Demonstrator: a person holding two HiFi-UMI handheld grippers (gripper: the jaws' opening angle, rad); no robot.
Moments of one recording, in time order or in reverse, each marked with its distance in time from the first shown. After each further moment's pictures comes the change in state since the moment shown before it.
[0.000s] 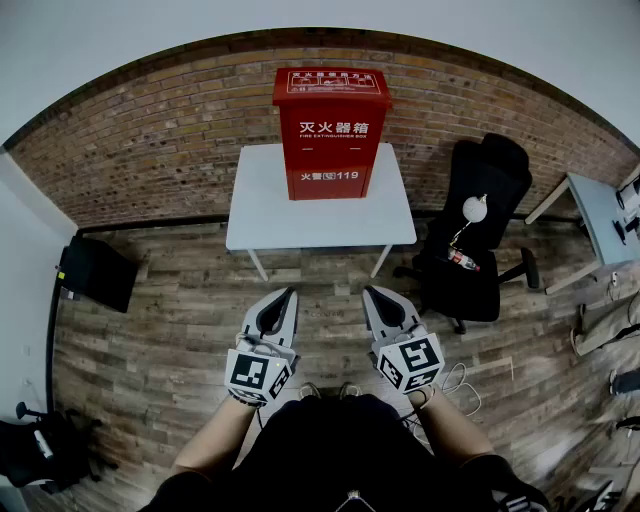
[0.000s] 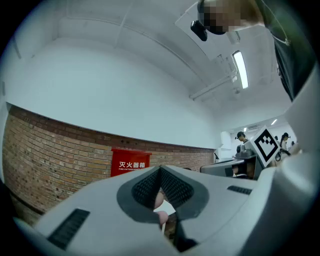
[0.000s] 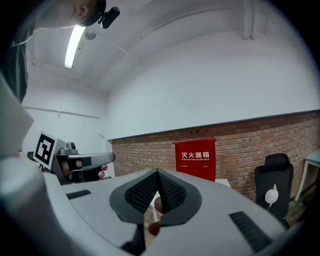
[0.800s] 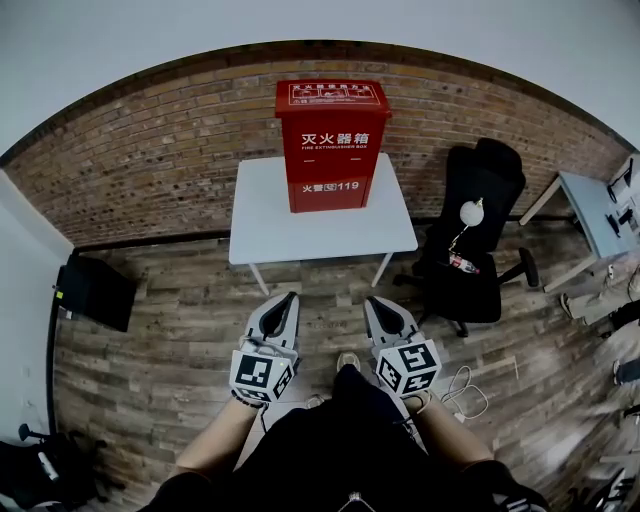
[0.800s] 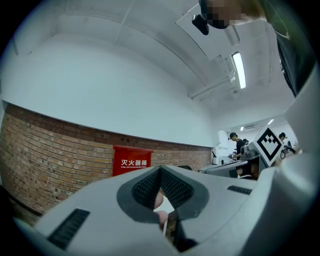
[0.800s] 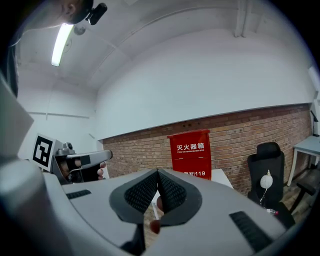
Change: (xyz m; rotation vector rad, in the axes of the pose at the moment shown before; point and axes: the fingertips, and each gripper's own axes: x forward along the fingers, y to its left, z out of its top) left arm -0.010 0.036 -0.014 0.001 0.025 -0.031; right arm 0.016 0.021 -0.029 0.088 0.053 -0.094
